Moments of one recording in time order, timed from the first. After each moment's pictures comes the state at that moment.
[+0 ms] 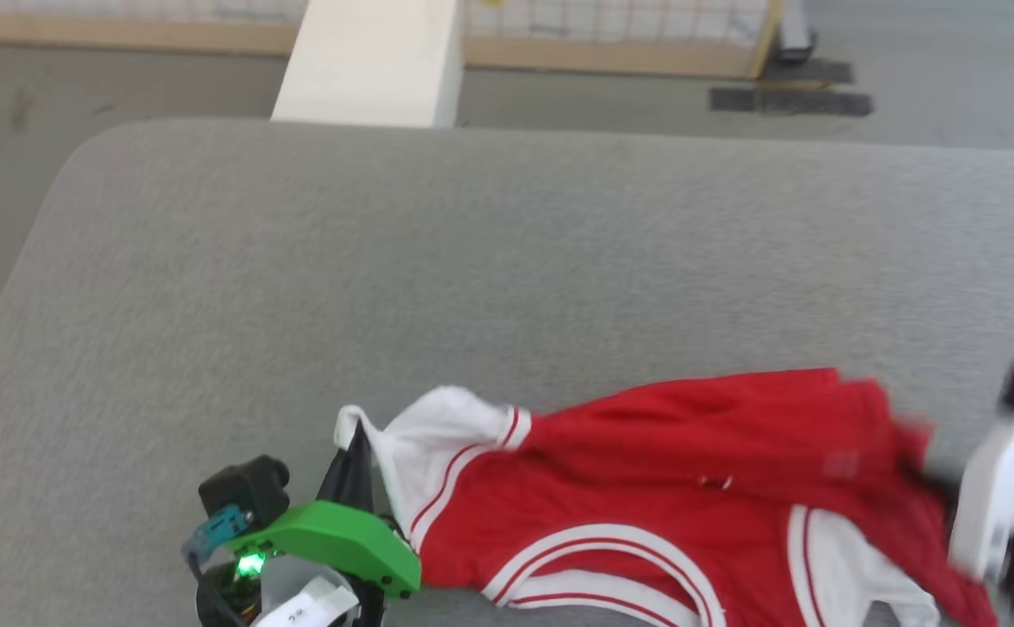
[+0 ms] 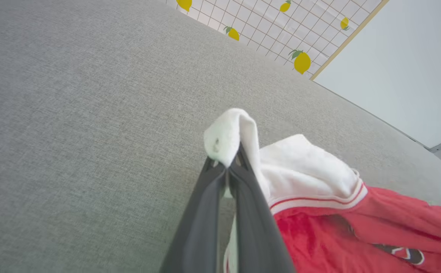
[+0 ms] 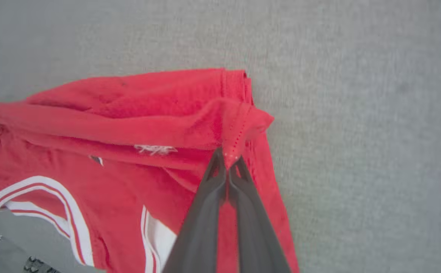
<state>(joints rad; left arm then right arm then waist) -0.06 0.19 -0.41 0.05 -0.72 0.31 -0.13 -0.13 -0.45 -0.01 0.11 0.69 0.13 0.78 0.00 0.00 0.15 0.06</state>
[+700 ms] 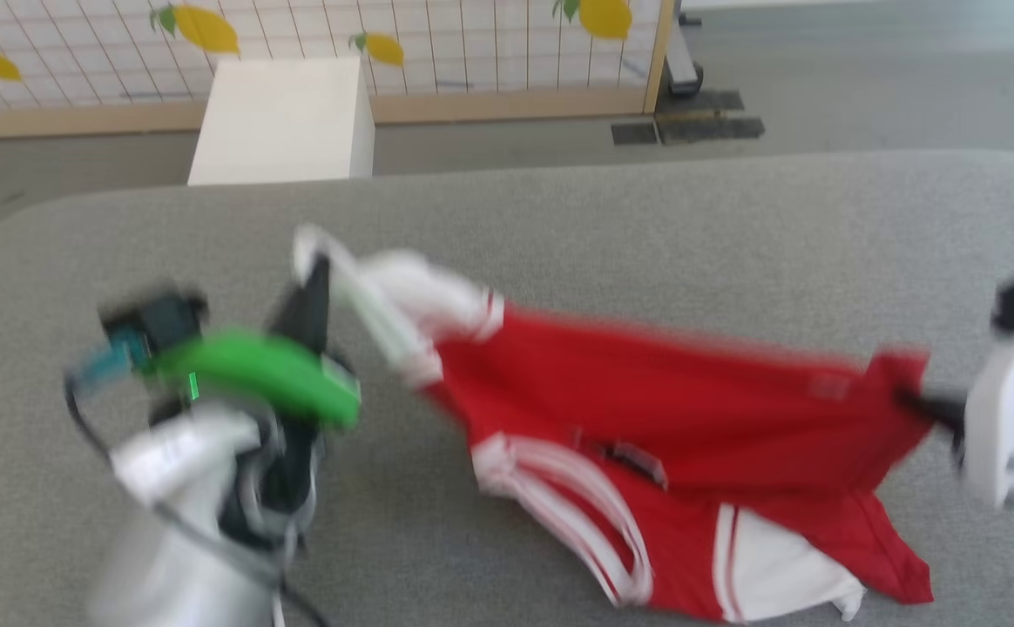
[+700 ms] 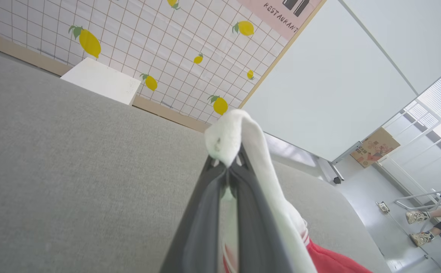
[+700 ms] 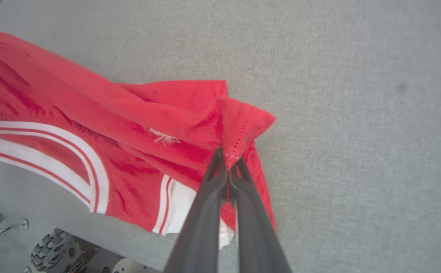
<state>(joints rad) -0.31 0.24 -0.30 0.06 -0.90 0.15 -0.02 -0.19 -0.45 -0.02 -0.09 0.68 0.13 1.02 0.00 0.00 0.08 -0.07</state>
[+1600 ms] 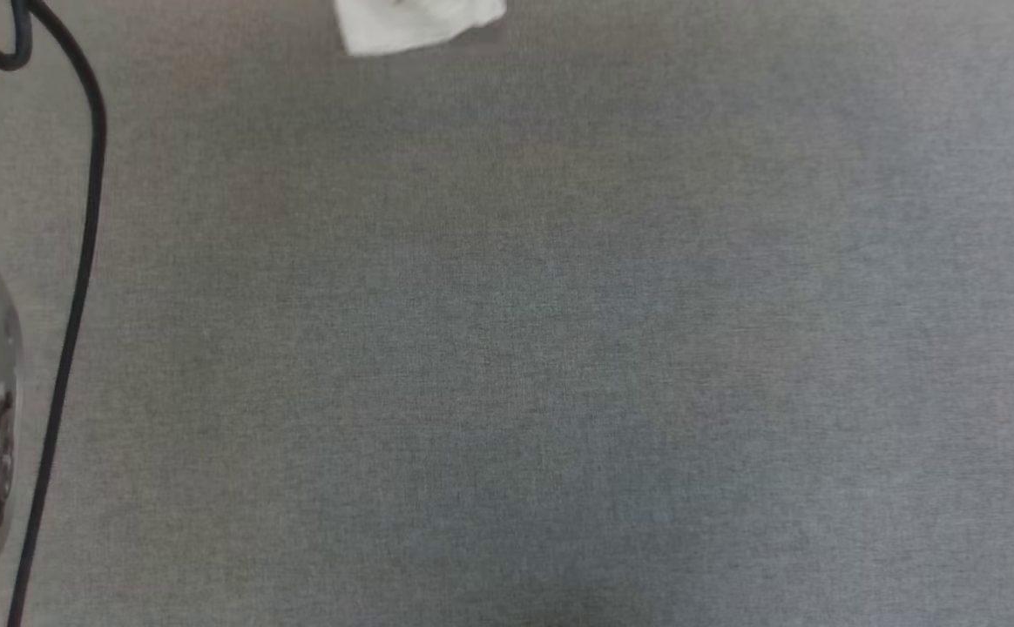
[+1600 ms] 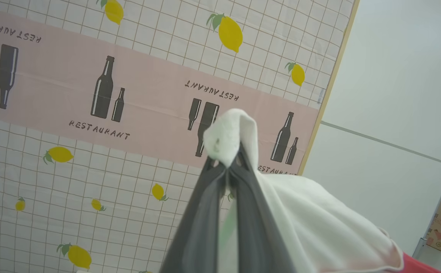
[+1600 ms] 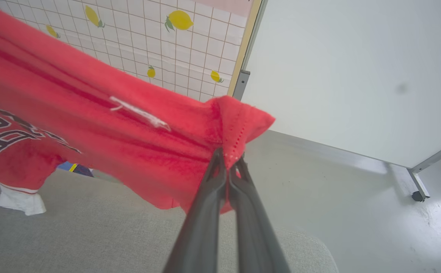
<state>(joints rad) -1.59 0.30 -0.28 0.52 -0.69 0.18 0.02 -1.41 -0.53 0.21 0.44 0.46 0.13 0.74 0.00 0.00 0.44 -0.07</state>
